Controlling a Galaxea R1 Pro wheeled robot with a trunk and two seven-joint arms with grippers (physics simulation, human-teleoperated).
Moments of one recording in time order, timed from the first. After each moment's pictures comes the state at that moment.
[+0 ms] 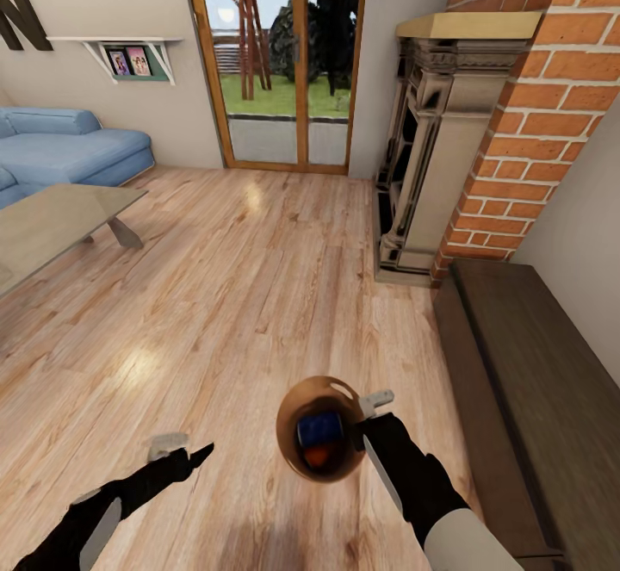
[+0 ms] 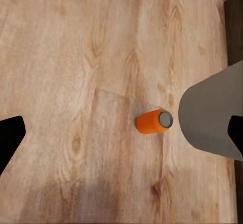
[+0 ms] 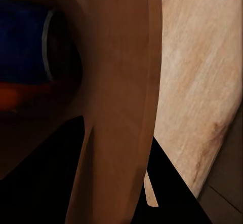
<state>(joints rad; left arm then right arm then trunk) -0.41 0.21 0.10 -0.65 0.30 0.15 -0.61 -0.56 0.13 0.24 -0.87 0.09 0.75 -0.14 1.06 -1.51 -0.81</state>
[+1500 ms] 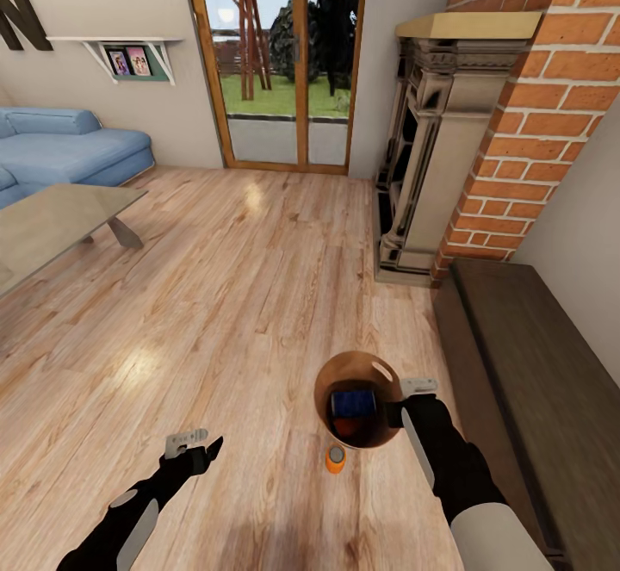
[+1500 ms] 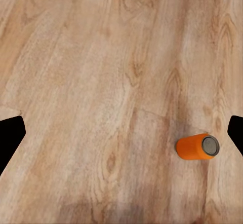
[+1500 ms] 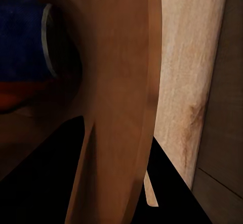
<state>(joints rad) -0.41 0.11 0.03 -0.65 0.30 0.00 -0.27 -0.56 0.08 0.02 -1.03 0.09 0.85 -0.15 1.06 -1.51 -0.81</state>
